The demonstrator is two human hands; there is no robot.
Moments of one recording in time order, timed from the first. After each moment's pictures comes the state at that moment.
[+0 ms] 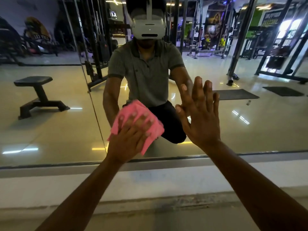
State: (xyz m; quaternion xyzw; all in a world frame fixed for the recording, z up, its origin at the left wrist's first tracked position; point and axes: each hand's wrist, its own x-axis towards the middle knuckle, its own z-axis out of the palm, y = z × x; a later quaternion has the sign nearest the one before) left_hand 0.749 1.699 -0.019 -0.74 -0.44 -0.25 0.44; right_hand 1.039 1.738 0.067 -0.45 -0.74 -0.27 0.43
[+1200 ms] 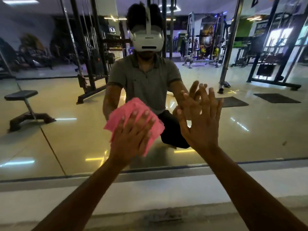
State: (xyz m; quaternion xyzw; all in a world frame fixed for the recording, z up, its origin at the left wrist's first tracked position) left_hand 0.947 1.732 0.035 -0.73 -0.51 -0.25 0.38; right_hand 1.212 1.781 0.089 -0.44 -0.69 -0.24 0.52
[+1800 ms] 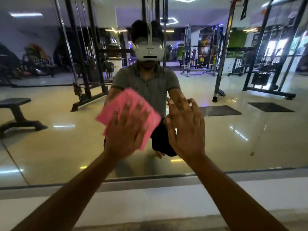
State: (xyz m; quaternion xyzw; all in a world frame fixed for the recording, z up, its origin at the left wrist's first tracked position) left_hand 1.071 1.775 0.090 -0.71 -0.50 -0.28 0.42; right_hand 1.313 1.804 0.093 -0.44 -0.72 -0.22 0.50
